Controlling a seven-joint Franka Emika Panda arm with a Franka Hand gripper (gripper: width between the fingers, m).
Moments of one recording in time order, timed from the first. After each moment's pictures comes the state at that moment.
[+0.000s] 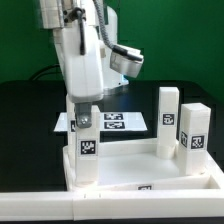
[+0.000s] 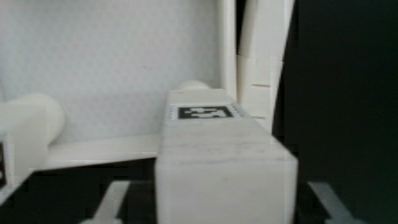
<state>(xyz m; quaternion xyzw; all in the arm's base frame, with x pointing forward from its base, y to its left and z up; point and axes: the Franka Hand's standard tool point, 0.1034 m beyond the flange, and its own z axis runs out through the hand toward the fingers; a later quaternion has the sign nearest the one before) 0.632 -0.050 0.117 -0.69 0.72 -0.01 0.07</state>
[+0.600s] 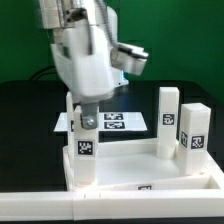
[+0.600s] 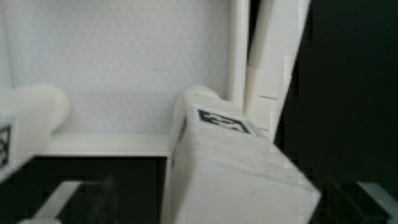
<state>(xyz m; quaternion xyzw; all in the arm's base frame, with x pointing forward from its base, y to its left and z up) 0.631 -0.049 0.120 -0.82 0.56 -0.01 0.06</state>
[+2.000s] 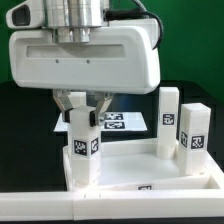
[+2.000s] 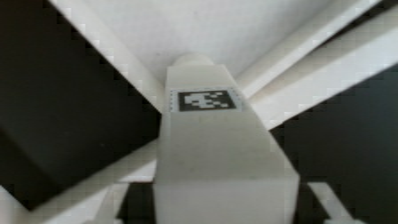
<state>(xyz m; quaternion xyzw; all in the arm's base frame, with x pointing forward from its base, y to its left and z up) 0.636 -0.050 0.118 -0.95 0.31 -0.05 0.03</state>
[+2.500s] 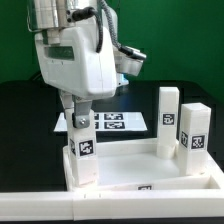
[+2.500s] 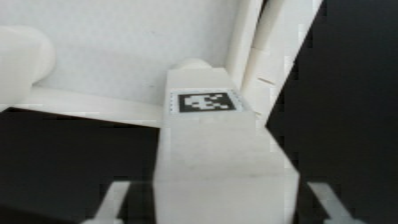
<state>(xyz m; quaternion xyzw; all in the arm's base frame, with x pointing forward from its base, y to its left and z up) 0.632 -0.060 0.116 -0.80 0.60 -0.04 0.06</state>
